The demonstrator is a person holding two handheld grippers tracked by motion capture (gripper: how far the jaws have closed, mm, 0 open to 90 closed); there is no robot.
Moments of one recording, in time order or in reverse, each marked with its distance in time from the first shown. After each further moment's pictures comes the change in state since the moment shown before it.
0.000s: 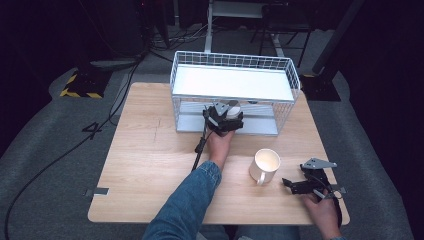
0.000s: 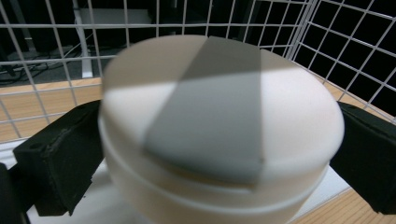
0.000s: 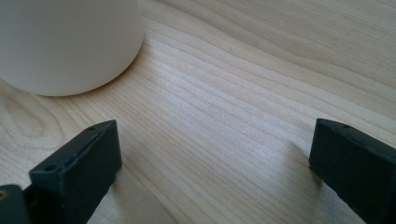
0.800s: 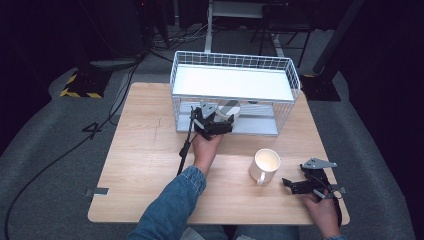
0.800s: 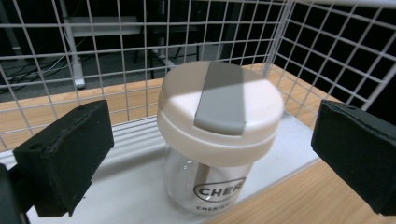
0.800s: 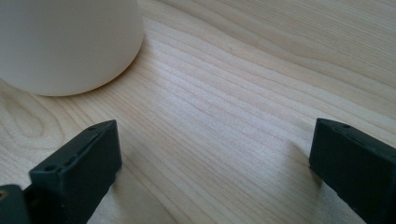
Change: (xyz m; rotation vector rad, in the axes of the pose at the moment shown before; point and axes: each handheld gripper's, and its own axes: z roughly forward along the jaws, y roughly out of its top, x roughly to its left) left arm 0.018 0.014 -0.057 -0.004 -0.067 0.030; right arm 0.000 0.000 0.000 0.000 0.001 -0.001
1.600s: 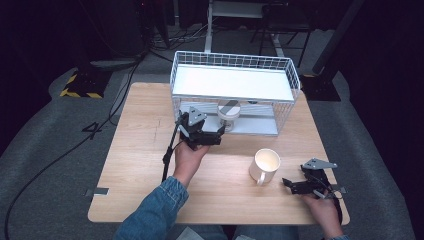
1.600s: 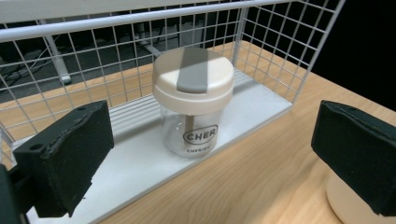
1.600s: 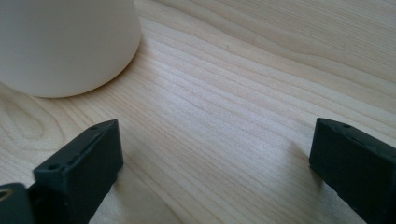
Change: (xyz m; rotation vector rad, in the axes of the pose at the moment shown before) left arm 0.000 0.014 -0.073 0.087 -0.083 0.083; right arm 0.002 -0.001 -0.001 0.000 -0.017 0.023
